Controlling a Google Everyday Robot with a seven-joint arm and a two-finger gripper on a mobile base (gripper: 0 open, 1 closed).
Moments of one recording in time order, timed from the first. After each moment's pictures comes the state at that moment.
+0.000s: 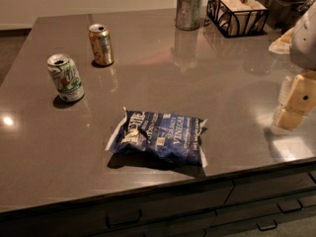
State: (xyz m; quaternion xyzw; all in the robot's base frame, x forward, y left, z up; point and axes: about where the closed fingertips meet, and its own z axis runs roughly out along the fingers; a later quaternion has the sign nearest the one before) arm 0.438 -0.217 0.976 -0.60 0.78 -0.03 0.16
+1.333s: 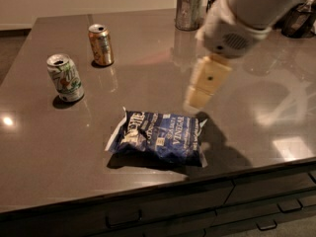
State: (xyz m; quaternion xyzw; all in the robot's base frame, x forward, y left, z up) arm 0.486 -0.084 0.979 -0.62 0.75 0.03 0.23
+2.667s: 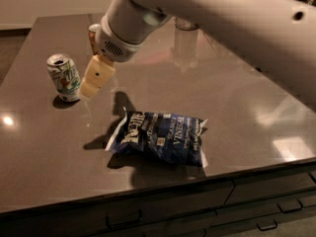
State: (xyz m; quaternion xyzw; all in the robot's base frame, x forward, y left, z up) arm 0.555 0.121 0.949 -0.59 0.73 0.12 0.31
